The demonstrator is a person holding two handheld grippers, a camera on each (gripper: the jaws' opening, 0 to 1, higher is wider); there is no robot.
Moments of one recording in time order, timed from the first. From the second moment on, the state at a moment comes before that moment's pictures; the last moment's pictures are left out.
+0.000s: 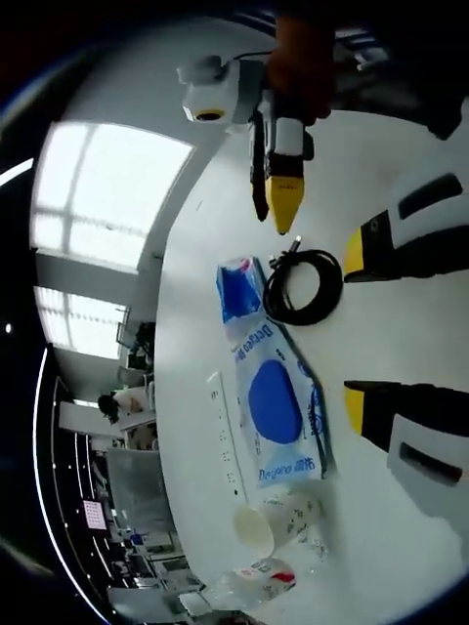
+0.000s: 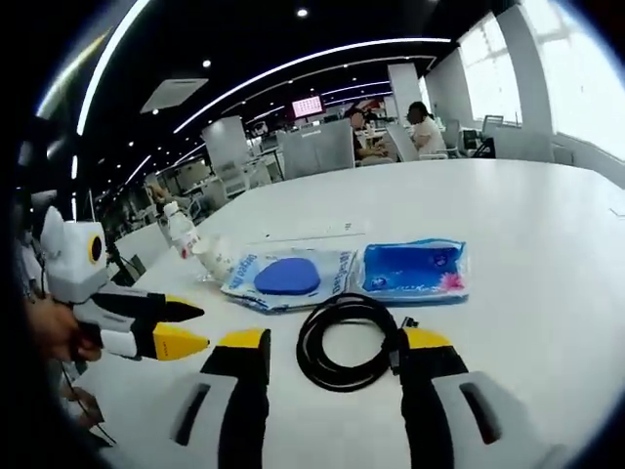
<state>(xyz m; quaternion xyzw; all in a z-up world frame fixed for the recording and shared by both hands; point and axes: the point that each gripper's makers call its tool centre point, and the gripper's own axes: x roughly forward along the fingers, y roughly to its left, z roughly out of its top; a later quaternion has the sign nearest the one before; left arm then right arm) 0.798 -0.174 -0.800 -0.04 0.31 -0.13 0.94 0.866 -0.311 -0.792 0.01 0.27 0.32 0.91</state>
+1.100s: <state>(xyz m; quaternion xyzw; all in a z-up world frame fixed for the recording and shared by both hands) 0.688 -0.068 -0.745 -0.06 0.30 -0.09 0.95 0.788 -0.326 -0.733 -0.03 0.27 0.41 0.87</state>
